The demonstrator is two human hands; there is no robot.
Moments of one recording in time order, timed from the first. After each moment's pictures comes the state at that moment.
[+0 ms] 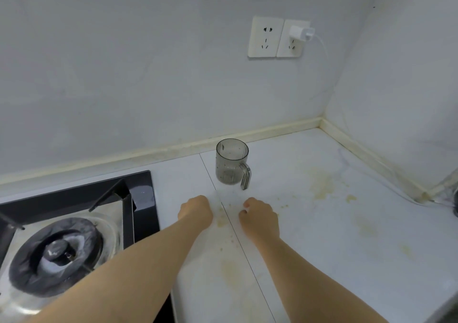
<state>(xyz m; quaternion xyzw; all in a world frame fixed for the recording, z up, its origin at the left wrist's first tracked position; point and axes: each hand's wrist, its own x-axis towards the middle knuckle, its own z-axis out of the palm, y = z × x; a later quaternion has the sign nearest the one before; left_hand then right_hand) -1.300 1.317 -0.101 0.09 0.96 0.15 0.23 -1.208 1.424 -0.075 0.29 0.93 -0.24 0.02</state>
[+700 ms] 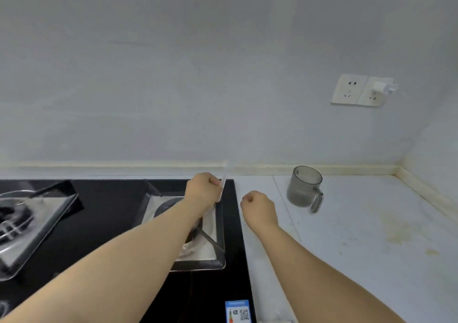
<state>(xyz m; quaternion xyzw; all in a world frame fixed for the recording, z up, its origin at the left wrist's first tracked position) -1.259 1.139 0.012 -0.05 0.88 0.47 0.02 -1.217 1.261 -0.003 0.15 0.91 -0.38 0.00</state>
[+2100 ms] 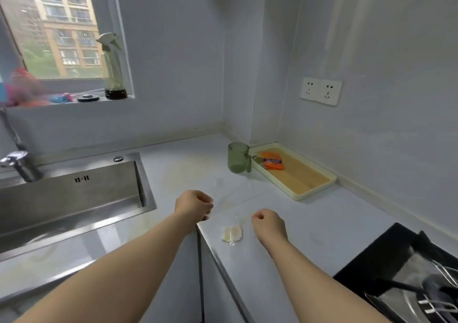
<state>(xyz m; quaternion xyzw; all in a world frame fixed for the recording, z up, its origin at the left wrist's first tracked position) -0.969 0.329 -0.012 -0.52 0.62 0.52 -0.27 -1.101 0.440 -0.037 -0.30 0.85 -0.37 0.24</state>
